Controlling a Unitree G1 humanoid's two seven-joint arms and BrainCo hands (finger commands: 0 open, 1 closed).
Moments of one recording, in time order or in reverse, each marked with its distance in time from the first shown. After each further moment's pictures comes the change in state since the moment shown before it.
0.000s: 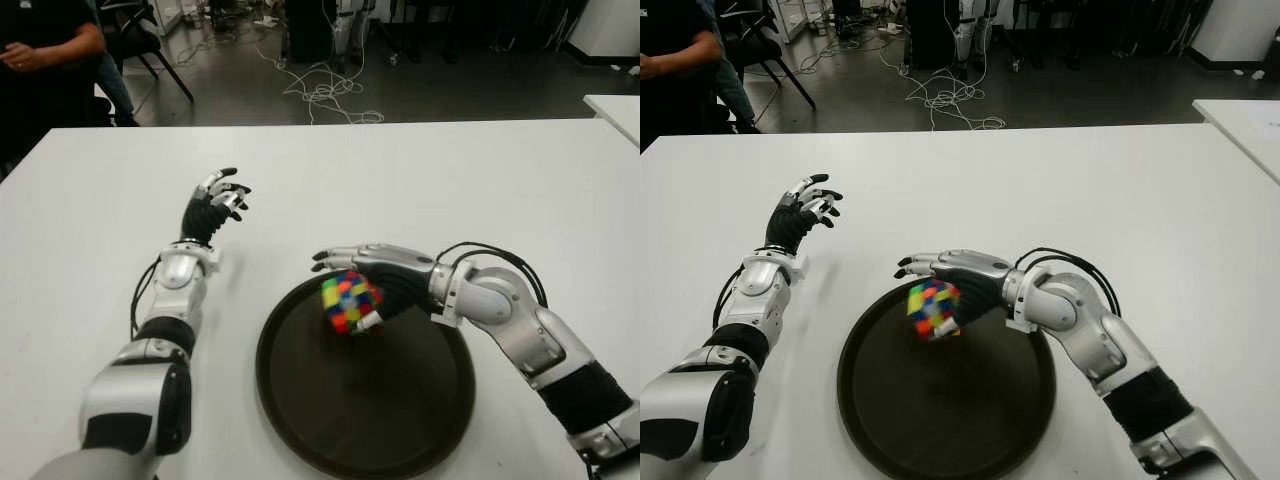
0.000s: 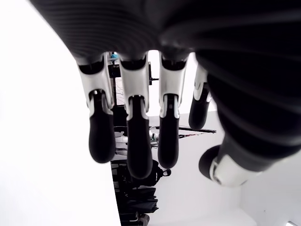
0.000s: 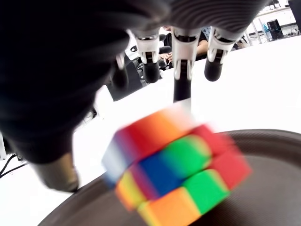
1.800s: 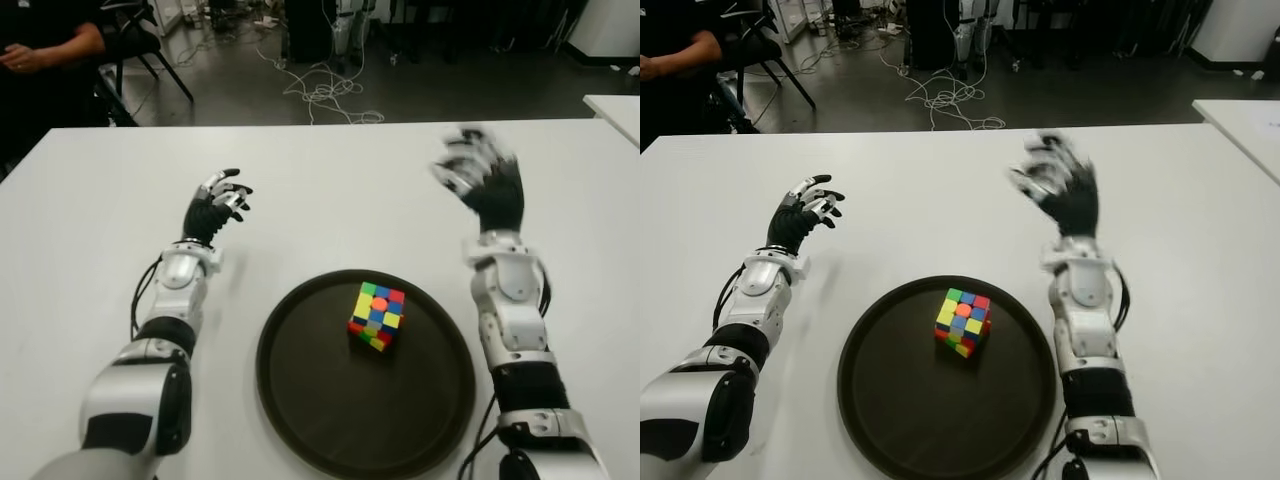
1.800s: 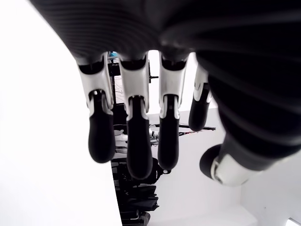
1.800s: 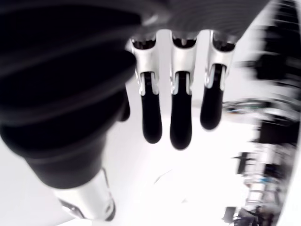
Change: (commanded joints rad) left arm 0.001 0.004 -0.019 0.007 0.022 0.006 0.001; right arm 0.036 0.414 -0.577 0.323 0.593 0.140 -0.631
